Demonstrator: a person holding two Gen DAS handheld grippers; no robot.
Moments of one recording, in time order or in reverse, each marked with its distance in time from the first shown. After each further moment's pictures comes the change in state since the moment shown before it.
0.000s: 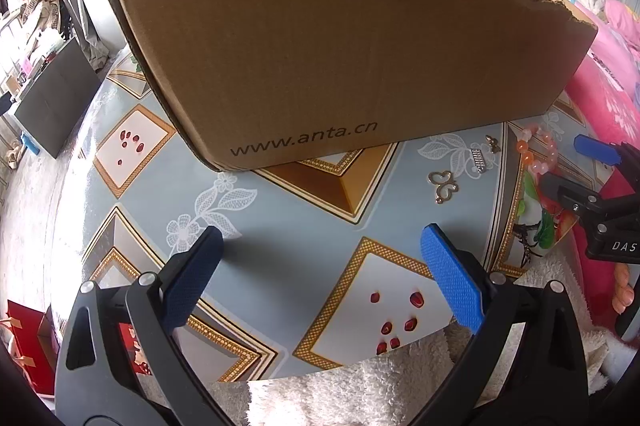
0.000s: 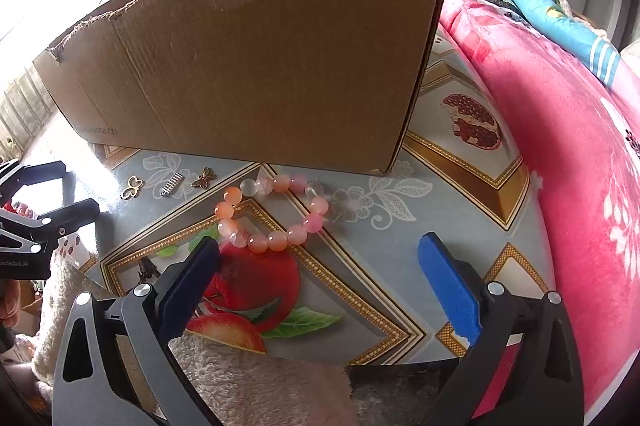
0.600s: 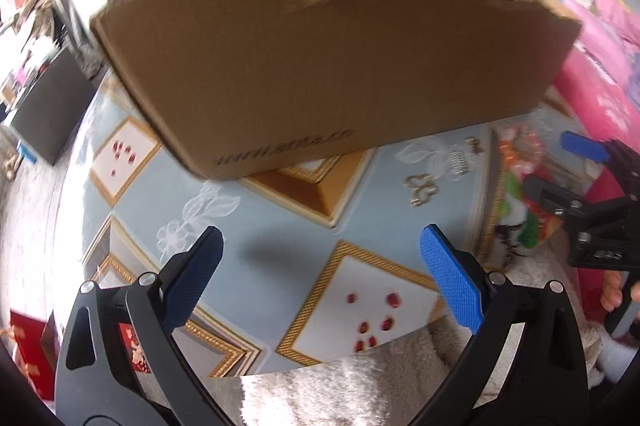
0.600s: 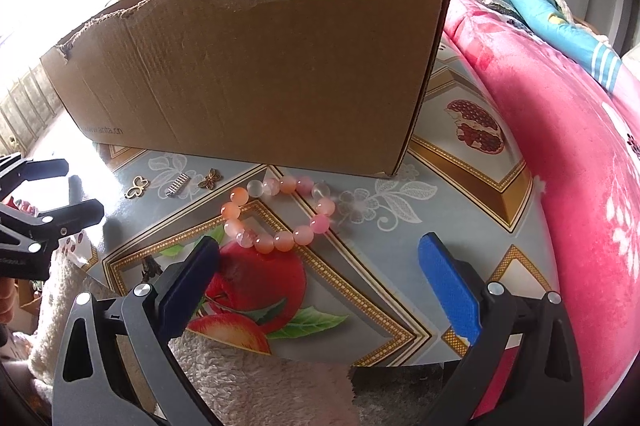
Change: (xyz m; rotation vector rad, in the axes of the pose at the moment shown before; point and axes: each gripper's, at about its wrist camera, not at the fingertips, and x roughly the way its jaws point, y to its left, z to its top) left arm -0.012 -0.019 0.007 0.056 -0.036 -0.038; right arm -0.006 0.009 -0.012 -0.024 -0.036 0.025
